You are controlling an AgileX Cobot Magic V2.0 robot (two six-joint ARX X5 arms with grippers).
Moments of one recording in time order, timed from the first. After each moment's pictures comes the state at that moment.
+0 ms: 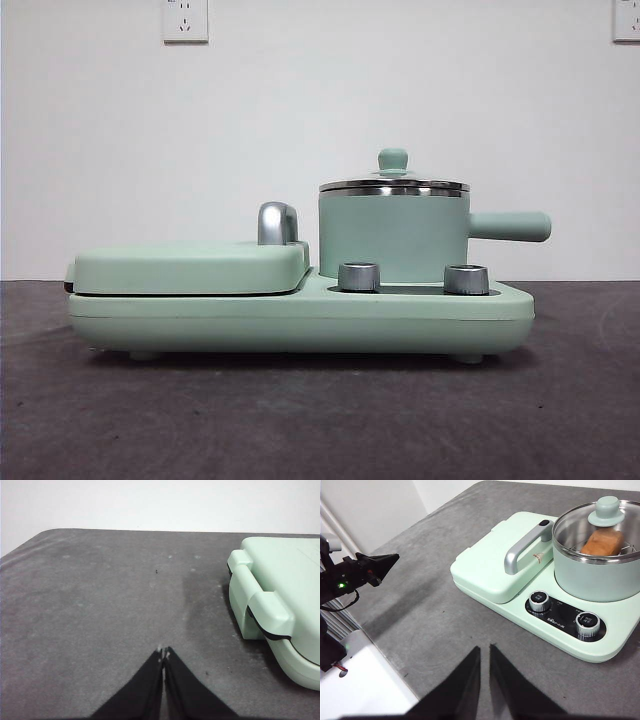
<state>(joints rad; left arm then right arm) -0.01 0.00 0.03 -0.18 -0.03 -0.01 0.68 0.42 0.81 -0.77 -0.21 0.24</state>
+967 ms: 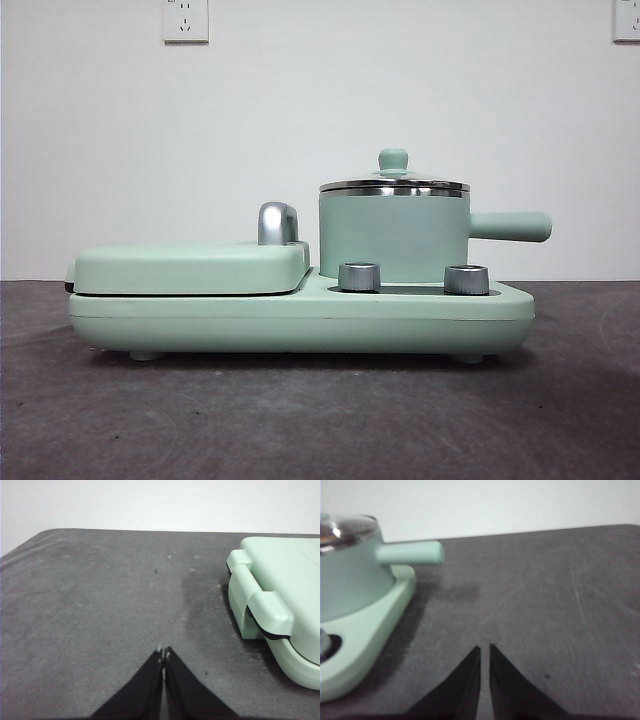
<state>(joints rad) -0.01 0.00 0.03 -0.18 -0.03 -0.01 0.00 0.00 0.02 -0.15 -0.04 0.13</state>
